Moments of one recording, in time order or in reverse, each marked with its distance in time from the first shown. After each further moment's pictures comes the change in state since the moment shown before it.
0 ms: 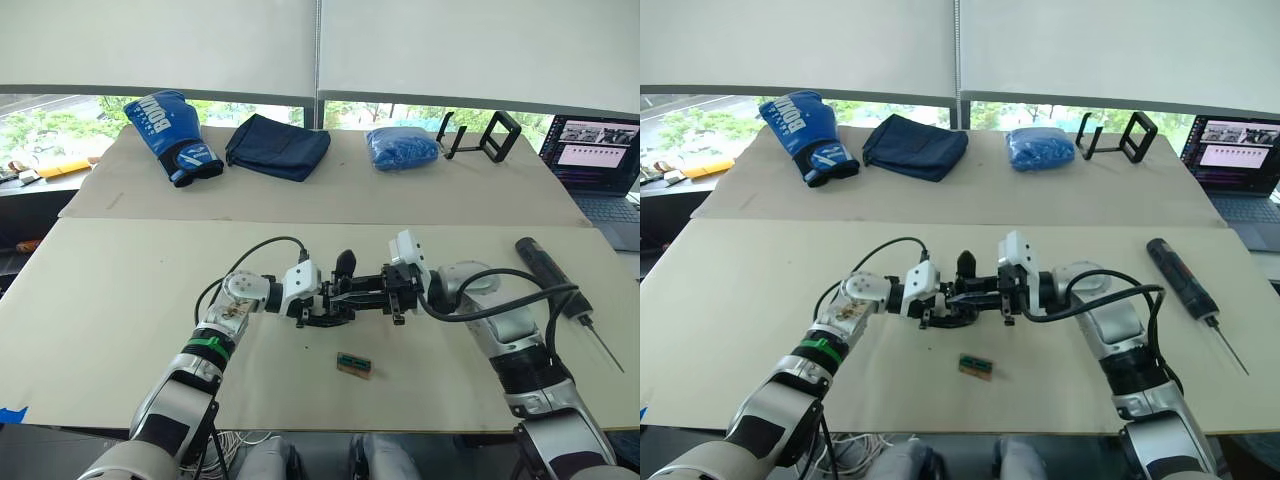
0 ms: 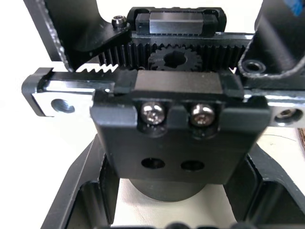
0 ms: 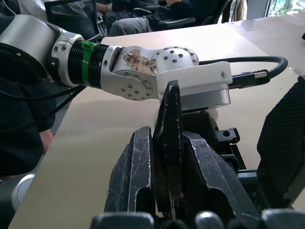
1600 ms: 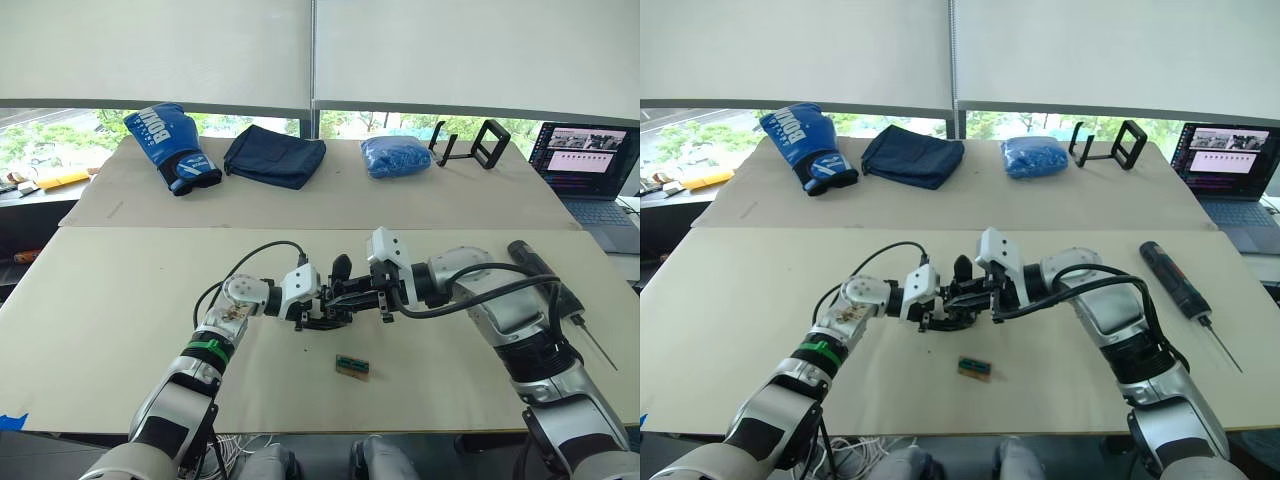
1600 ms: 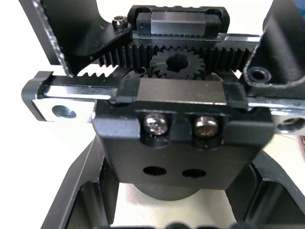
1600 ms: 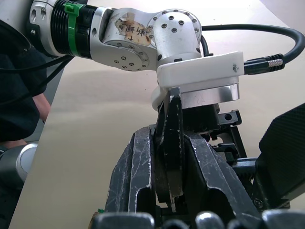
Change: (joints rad) left arm 0.013 0.002 -0.002 0.006 0.014 0.004 0.014; right arm -0.076 -0.070 0.100 -0.134 -0.046 0.240 -0.084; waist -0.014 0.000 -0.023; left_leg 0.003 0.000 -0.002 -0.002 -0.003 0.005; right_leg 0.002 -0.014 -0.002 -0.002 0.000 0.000
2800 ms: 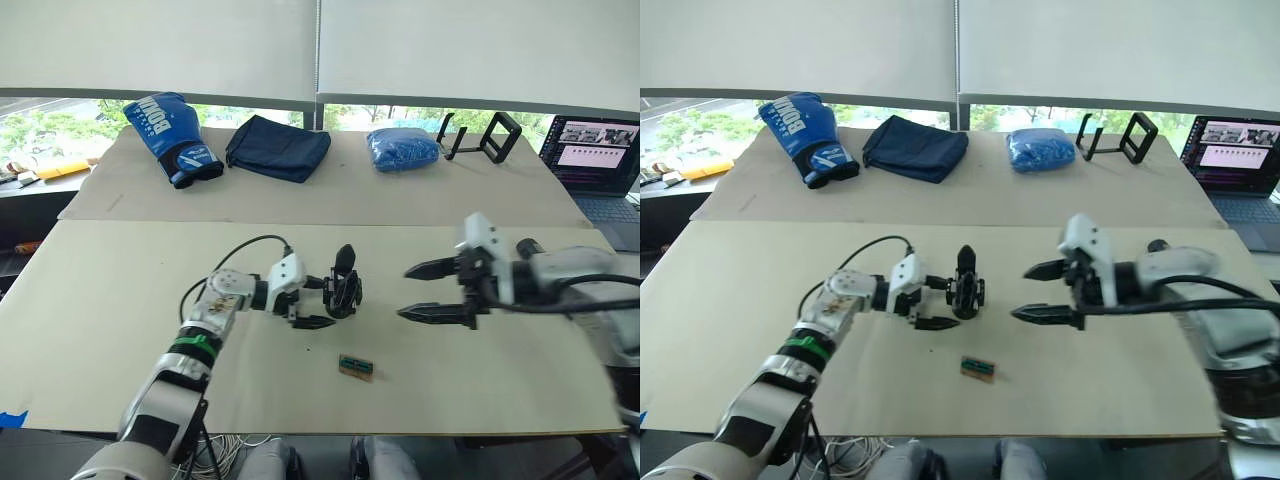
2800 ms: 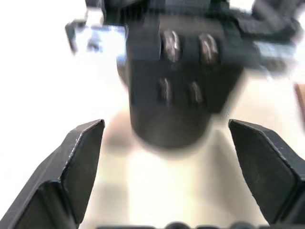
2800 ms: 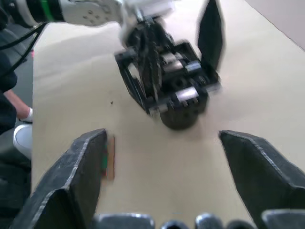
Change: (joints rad) left arm 0.043 0.130 0.051 -0.116 -0.061 0.158 -0.093; right arm 0.198 -0.449 -0.382 -0.266 0.212 0.359 -0.024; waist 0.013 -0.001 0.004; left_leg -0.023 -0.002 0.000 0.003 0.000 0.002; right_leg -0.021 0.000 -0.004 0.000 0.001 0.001
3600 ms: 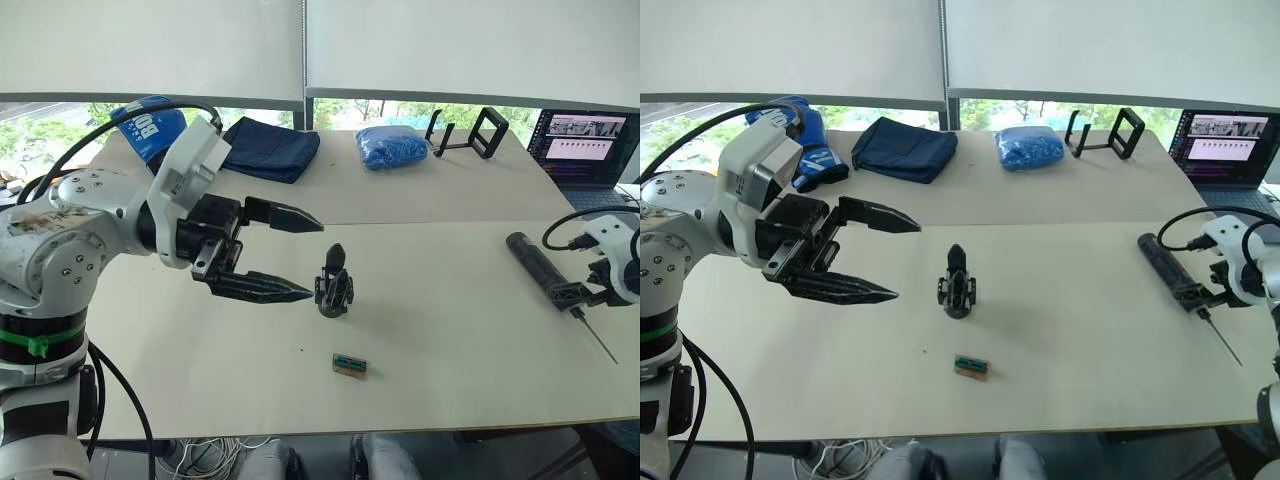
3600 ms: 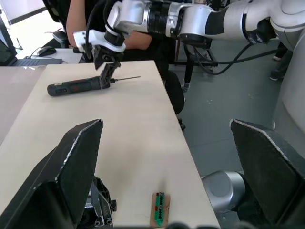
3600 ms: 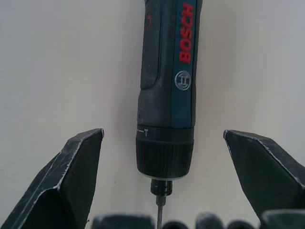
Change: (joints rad) left arm -0.162 0.439 0.281 -0.966 -0.779 0.991 0.066; right arm -0.375 -0.078 0.304 1.115 -0.585 -0.206 -0.166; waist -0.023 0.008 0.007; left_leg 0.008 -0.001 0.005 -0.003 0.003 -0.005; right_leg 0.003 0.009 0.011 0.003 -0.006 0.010
